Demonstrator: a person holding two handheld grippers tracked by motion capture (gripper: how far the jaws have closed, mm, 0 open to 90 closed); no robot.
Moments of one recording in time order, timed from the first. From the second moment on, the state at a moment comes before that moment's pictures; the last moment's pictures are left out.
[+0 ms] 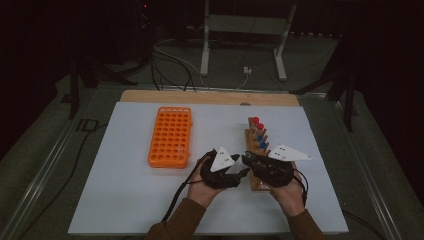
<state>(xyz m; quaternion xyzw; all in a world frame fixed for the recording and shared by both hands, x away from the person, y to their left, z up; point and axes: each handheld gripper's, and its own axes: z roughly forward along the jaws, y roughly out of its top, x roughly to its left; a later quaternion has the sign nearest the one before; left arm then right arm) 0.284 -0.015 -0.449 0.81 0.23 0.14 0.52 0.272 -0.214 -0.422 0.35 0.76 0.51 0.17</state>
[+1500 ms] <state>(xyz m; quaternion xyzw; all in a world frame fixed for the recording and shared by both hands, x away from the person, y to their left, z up) 0.289 0.063 -0.442 0.77 0.31 0.17 0.53 0.282 -0.231 -0.429 0.38 0.75 0.51 0.19</state>
